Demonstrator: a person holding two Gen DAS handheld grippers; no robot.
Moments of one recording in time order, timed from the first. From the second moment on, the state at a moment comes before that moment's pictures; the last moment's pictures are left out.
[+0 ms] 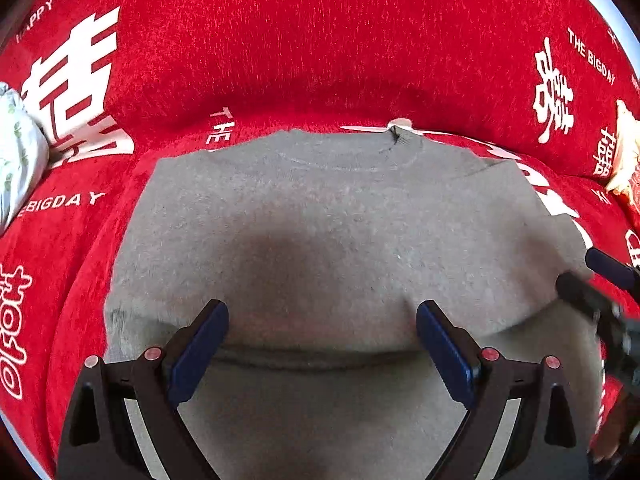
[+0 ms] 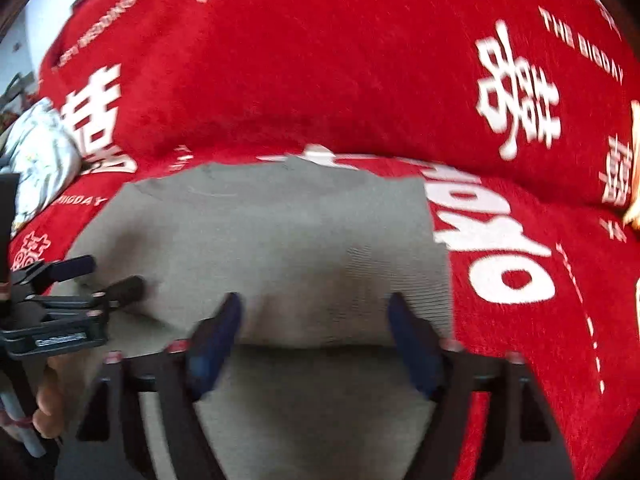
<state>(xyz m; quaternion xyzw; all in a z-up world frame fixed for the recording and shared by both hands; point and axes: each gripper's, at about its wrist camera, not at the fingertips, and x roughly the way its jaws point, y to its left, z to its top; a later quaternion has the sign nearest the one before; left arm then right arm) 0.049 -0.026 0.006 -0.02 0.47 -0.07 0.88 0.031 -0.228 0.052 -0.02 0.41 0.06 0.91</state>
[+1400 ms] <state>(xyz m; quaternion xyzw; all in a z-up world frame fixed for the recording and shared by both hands) -0.181 0.052 -0.030 -0.04 0.49 -0.02 0.87 -0.185 -0.212 0.000 -0.14 0.42 0.04 0.89</state>
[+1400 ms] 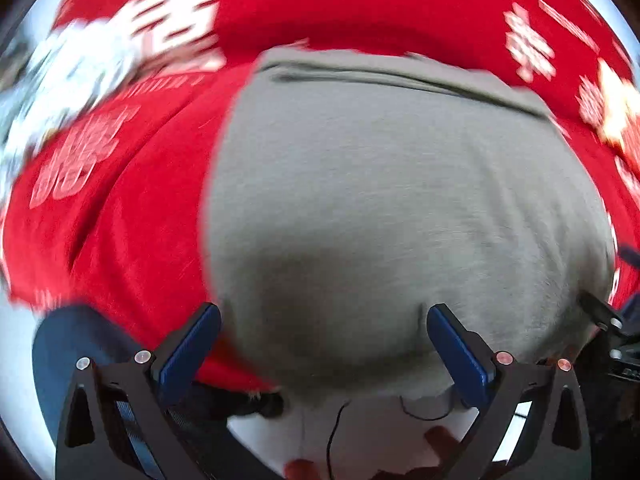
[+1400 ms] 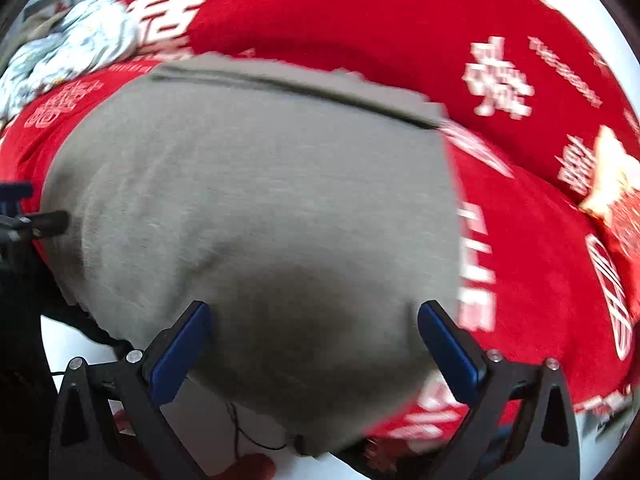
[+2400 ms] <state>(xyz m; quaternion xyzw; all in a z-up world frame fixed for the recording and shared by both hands) -0.078 0.071 0.037 -0.15 0.46 -0.10 0.87 -0.114 -0.282 0.046 0.16 0.39 0.11 0.90</state>
